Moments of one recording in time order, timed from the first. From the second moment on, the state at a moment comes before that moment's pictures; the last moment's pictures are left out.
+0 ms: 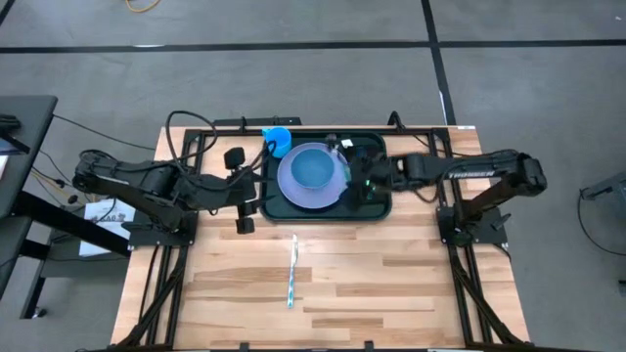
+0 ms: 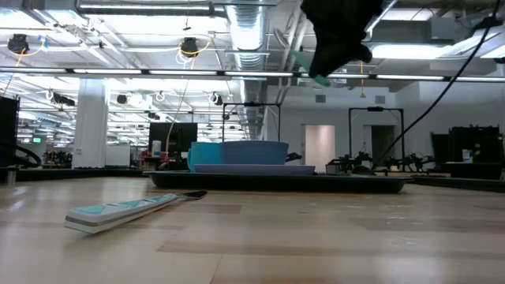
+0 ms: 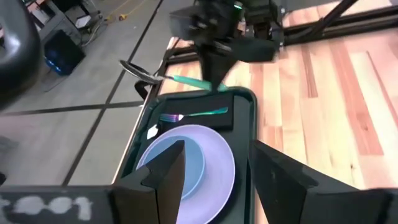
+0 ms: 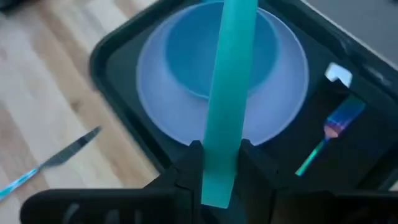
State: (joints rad) left arm -0.29 1.22 1.46 -0.82 -0.57 0.01; right arm -0.02 1.44 1.26 -0.79 0.32 0.53
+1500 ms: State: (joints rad) left arm -0.29 1.22 1.46 -0.89 -0.55 -0.01; right arm -0.51 1.65 0.89 -0.51 -0.35 0.74
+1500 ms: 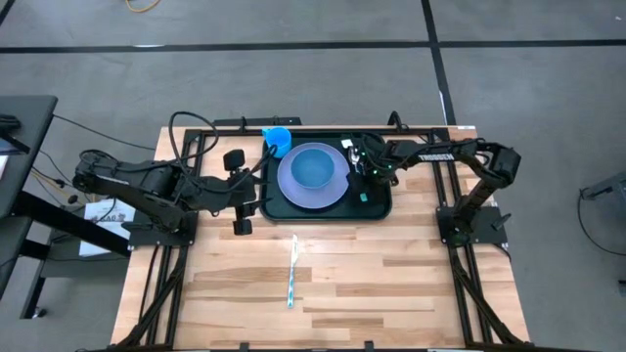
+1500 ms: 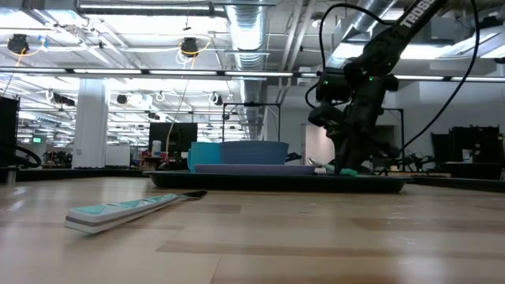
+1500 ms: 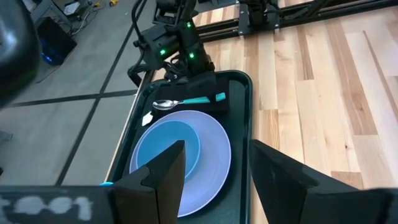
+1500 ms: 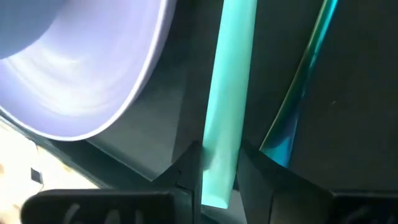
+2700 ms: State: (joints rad) left arm -0.29 1.22 1.46 -0.88 -0.53 -0.02; right arm -0.52 1.66 0.89 -0.50 -0.39 0.81
